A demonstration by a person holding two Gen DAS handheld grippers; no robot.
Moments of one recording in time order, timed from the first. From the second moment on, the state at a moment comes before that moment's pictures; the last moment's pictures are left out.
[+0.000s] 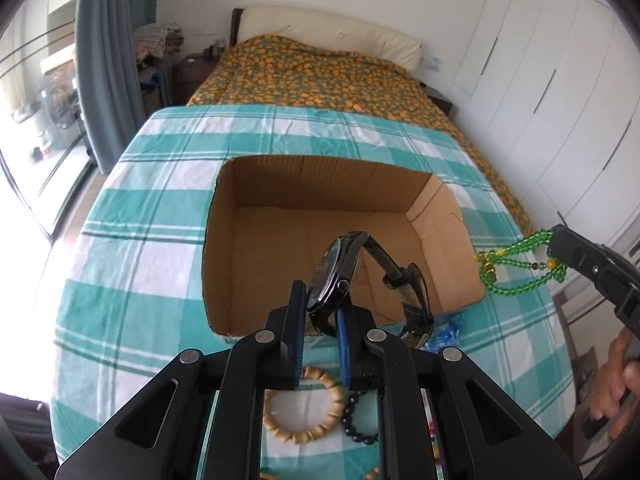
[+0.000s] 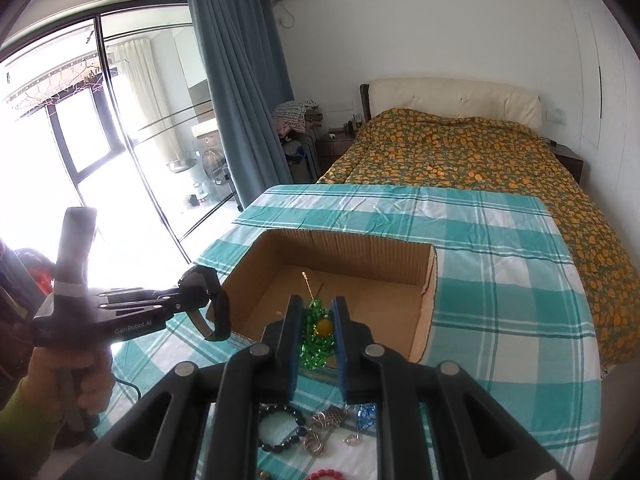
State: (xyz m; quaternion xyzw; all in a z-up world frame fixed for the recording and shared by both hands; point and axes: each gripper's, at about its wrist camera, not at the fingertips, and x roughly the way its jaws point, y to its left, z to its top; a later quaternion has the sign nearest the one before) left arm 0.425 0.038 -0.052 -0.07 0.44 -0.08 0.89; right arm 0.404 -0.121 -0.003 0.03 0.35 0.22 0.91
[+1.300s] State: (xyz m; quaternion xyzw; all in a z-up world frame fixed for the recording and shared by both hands) left arm 0.167 0.004 -0.157 -0.02 0.39 -0.04 0.92; right arm 0.164 -0.150 -0.164 -0.06 0.37 0.08 0.92
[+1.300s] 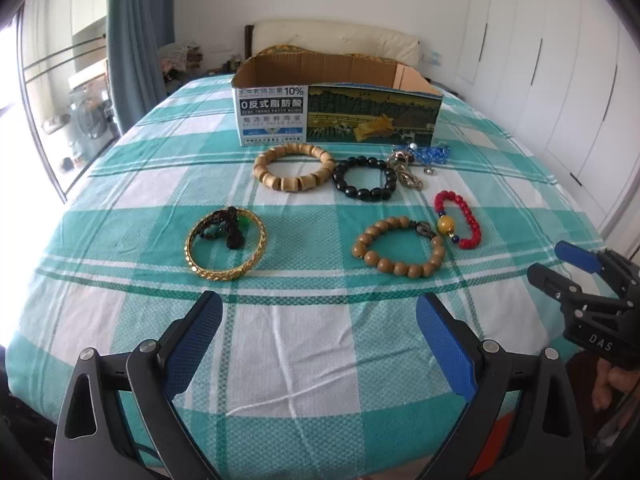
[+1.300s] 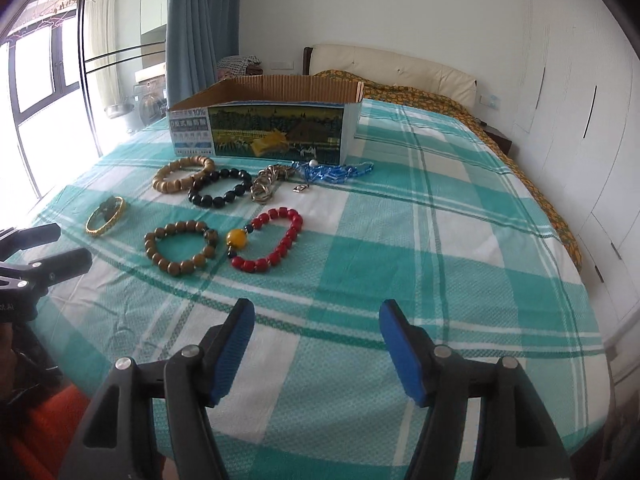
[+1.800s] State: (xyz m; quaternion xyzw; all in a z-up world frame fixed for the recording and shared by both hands) left arm 0.164 0.012 -0.189 -0.03 0.41 -0.02 0.91; right arm 0.153 -0.141 -0.189 -0.04 0.39 0.08 0.92
